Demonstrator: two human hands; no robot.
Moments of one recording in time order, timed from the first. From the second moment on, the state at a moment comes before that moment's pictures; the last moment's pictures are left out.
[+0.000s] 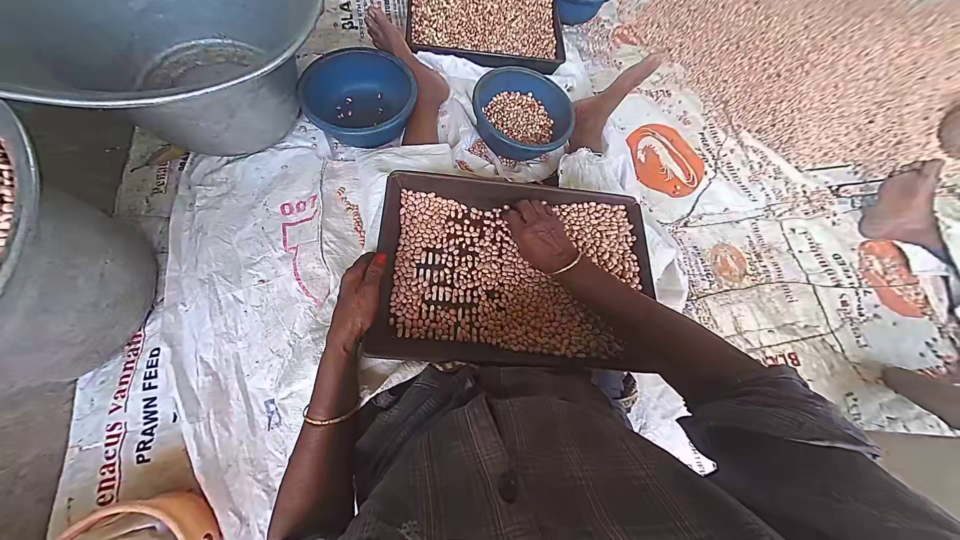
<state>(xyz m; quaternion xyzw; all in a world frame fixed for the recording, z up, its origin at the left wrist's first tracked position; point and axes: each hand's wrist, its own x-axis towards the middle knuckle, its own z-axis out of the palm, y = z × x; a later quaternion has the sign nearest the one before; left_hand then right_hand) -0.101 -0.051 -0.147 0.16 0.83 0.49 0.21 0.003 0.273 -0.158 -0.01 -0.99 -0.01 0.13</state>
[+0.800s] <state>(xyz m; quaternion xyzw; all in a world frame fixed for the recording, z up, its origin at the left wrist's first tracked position) -0.100 -0.050 -0.146 0.15 0.82 0.51 0.21 -0.043 0.144 -0.177 0.06 -0.99 0.14 0.01</state>
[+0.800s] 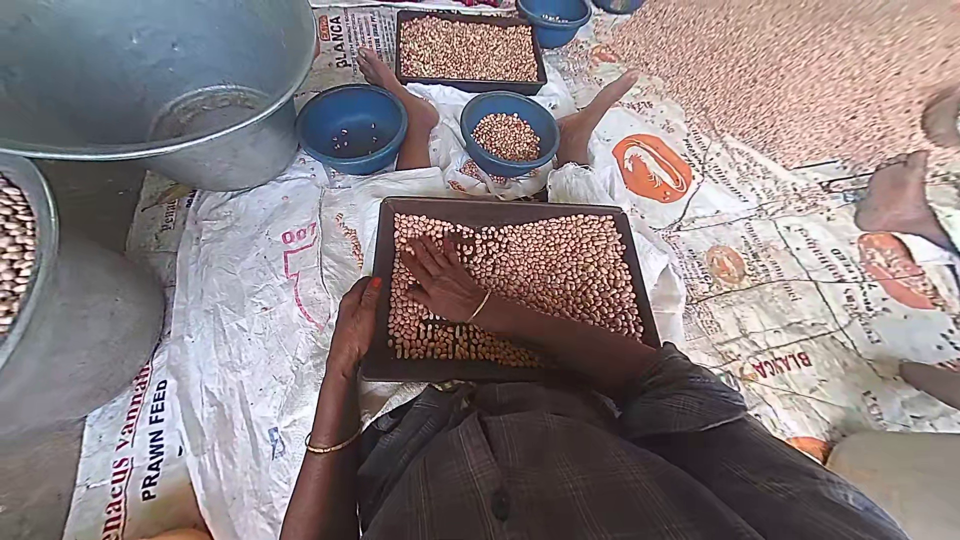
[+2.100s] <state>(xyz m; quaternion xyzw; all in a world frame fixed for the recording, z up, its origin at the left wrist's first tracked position) -0.105 -0.049 -0.146 0.16 0.81 0.51 0.22 -0.101 0.191 -0.127 -0.04 -1.00 0.08 0.00</state>
